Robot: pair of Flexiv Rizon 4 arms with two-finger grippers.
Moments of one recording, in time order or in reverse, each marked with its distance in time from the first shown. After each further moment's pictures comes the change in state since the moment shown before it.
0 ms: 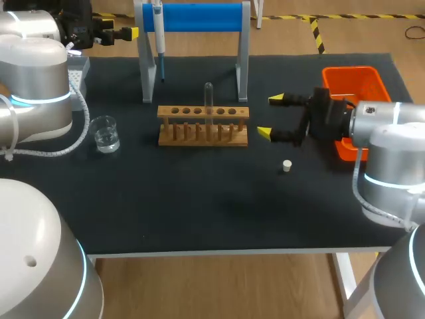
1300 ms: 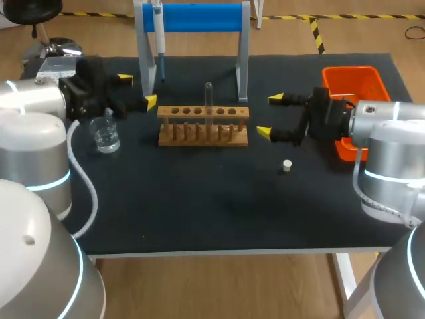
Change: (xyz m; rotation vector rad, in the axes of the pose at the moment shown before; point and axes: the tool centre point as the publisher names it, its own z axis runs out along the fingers) left arm 0.155 0.100 -0.078 -0.015 0.114 0.176; right arm 0.000 0.000 0.000 0.000 0.000 0.000
